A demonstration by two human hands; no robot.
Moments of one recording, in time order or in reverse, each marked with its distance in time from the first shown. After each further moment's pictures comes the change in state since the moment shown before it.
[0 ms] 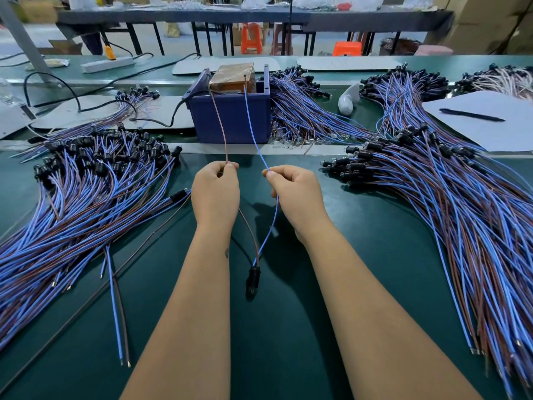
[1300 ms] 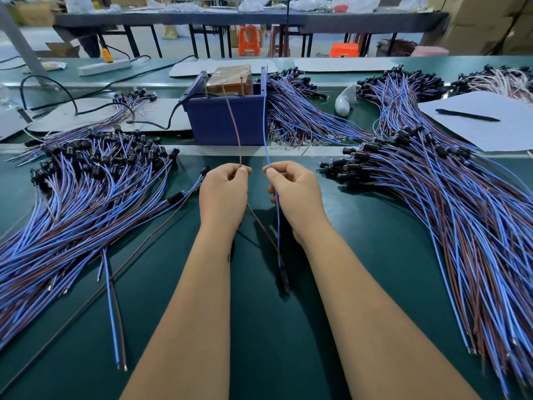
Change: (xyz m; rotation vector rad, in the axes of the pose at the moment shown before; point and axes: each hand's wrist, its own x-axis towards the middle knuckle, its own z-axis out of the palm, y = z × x) left_hand -0.006 0.003 0.007 0.049 -0.118 0.077; right_hand 0.000 0.001 -0.002 0.096 0.011 0.000
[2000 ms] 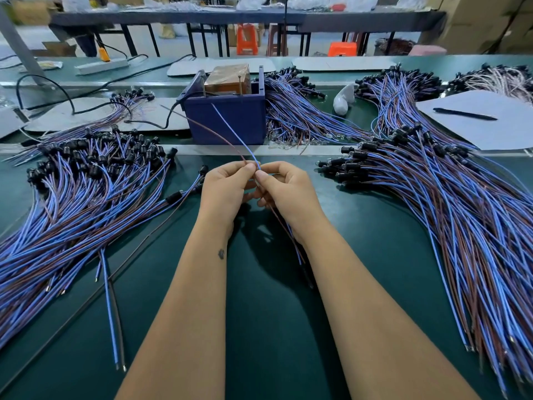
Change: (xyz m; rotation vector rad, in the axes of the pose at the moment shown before) left_hand -0.001 0.011 0.001 -0.408 -0.165 -0.197; right_hand -0.003 -0.006 0.002 0.098 -0.142 0.054
